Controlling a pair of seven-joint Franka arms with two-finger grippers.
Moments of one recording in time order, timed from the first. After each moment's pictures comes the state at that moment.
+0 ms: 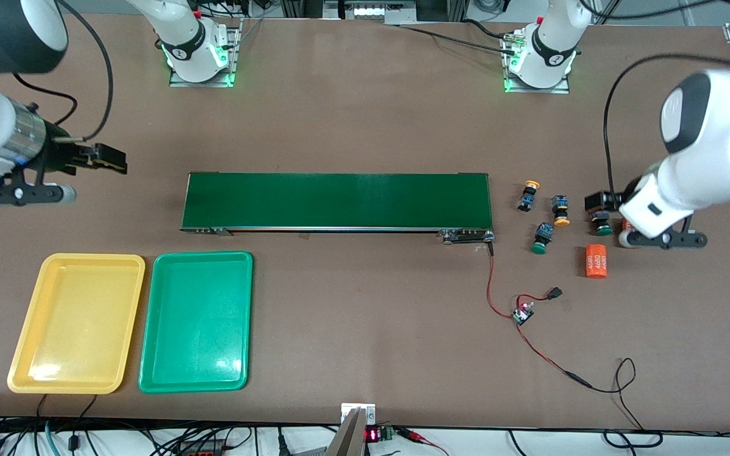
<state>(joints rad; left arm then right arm) -0.06 0.26 0.03 -1.75 0.06 1.84 -0.04 0.04 0.15 0.06 -1.58 0.00 1.53 0.07</state>
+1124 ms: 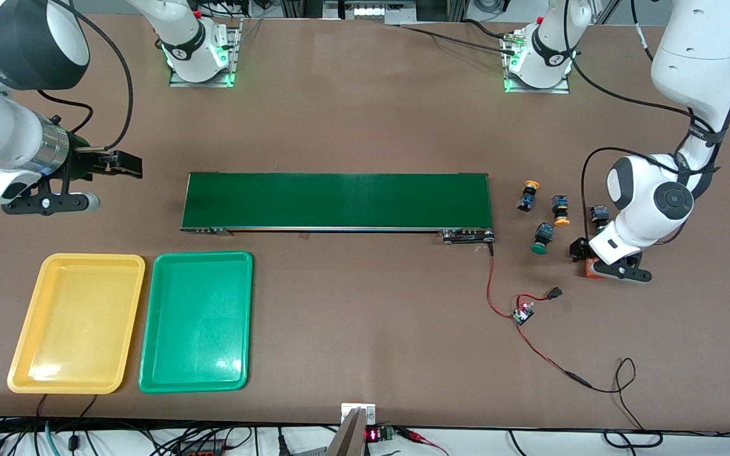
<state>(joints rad) 0.08 0.56 0.03 -2.06 0.06 2.72 0.27 0.07 0.17 0.06 -1.58 0.00 1.53 0.07</state>
